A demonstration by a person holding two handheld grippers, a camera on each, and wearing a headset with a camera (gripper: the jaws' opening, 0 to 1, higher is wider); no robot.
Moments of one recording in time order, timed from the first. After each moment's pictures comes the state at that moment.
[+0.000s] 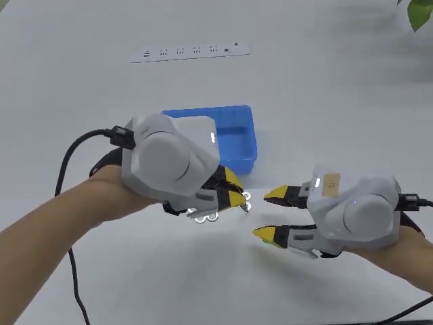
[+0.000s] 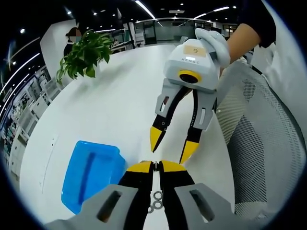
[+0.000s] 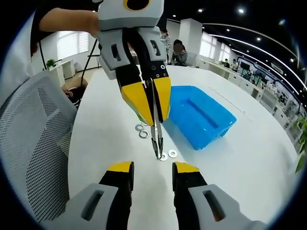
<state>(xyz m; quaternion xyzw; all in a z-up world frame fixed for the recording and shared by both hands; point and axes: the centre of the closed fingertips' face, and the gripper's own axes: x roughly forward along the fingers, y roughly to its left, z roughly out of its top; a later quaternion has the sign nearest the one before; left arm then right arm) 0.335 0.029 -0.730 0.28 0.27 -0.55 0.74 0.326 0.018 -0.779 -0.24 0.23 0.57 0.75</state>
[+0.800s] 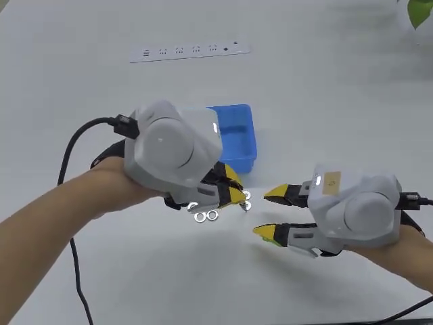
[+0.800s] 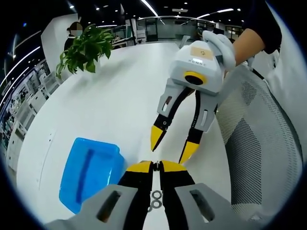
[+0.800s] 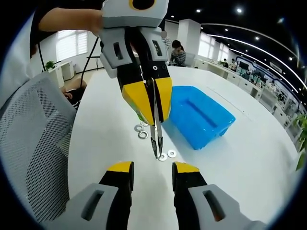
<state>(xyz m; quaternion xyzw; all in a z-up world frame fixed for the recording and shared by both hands) 0.339 0.029 -0.729 0.27 0.29 -0.55 0.73 0.328 0.018 -0.779 -0.24 0.23 0.57 0.75</state>
